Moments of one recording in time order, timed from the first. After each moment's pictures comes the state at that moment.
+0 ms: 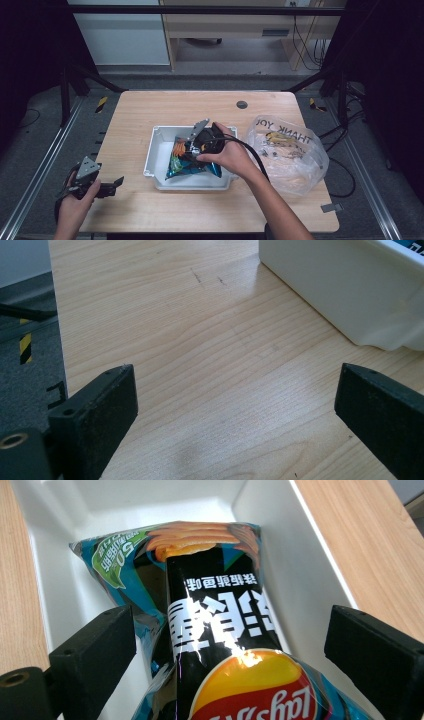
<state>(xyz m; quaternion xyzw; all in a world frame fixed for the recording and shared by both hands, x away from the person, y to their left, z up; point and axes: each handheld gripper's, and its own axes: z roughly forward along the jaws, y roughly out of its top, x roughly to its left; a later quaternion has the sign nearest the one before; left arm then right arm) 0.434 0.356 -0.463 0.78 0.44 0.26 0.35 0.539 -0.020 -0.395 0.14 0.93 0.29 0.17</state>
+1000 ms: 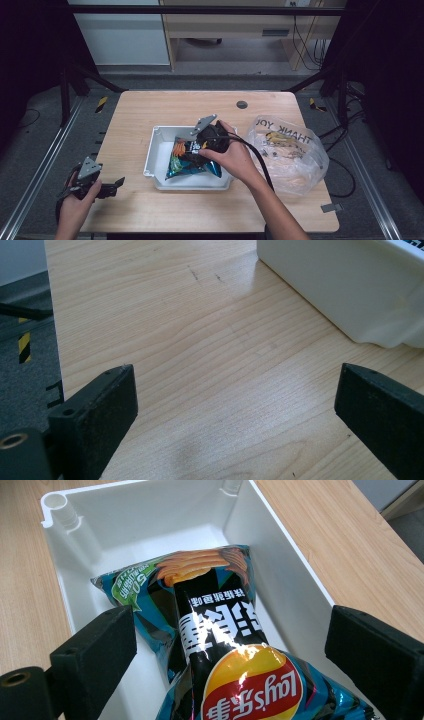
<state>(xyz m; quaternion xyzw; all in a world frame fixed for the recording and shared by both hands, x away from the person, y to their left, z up) 0.435 0.354 -0.464 0.79 0.44 0.25 0.35 0.527 -0.028 -0.372 0.19 0.91 0.32 0.16</state>
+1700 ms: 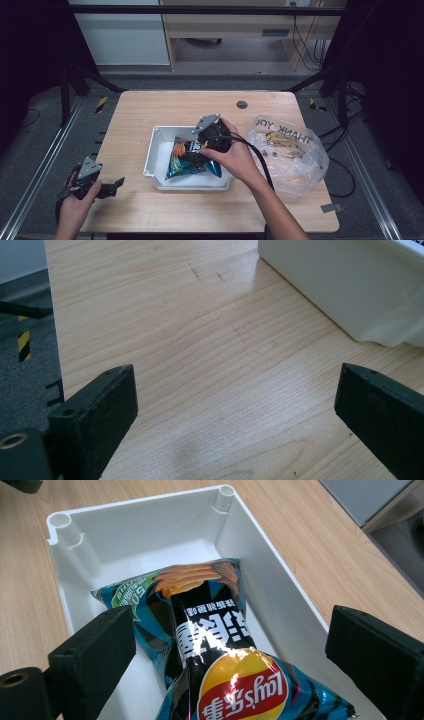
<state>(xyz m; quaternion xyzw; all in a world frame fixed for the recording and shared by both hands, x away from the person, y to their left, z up) 0.435 0.355 -0.465 0.79 0.44 0.25 0.35 0.520 -0.033 -0.361 0.19 0.90 0.34 0.19</state>
